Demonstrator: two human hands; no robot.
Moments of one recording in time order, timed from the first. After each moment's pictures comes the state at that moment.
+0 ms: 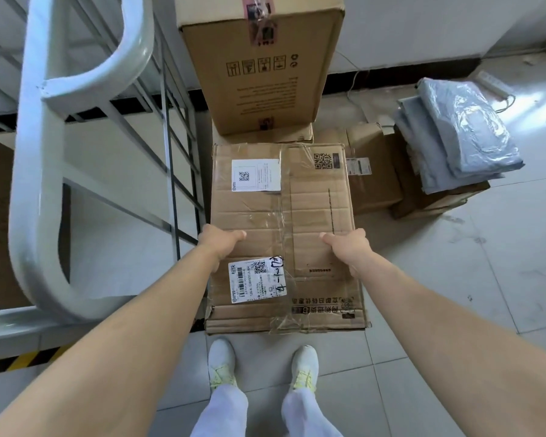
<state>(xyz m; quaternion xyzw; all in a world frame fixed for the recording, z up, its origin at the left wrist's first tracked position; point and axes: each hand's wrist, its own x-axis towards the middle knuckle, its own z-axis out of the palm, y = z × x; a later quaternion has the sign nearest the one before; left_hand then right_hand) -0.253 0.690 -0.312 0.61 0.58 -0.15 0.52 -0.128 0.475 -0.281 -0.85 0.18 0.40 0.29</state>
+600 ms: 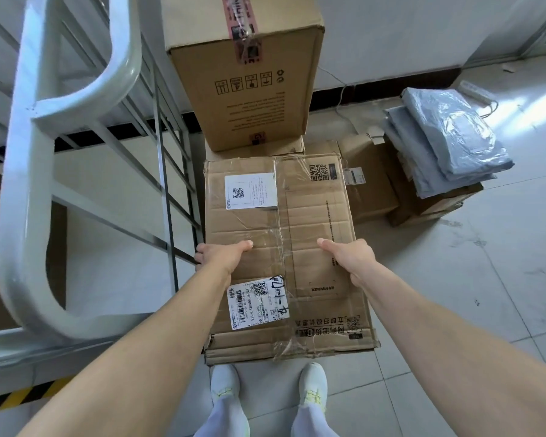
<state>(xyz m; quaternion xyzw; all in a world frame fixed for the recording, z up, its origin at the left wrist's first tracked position) -0.243 0.661 -0.304 0.59 0.66 -0.10 0.46 -0.129 0.461 -0.294 -0.84 0.21 0.36 0.36</state>
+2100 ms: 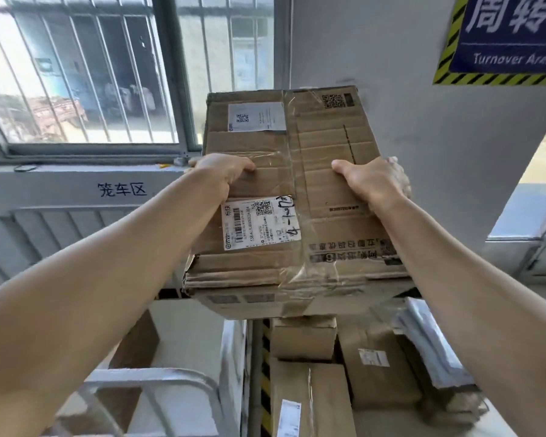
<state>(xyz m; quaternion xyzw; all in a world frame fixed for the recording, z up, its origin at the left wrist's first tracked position) -0.326 0.733 0.316 0.70 0.45 0.26 0.49 -0.196 0.550 0.304 -0.90 -0.12 -0.03 0.42</state>
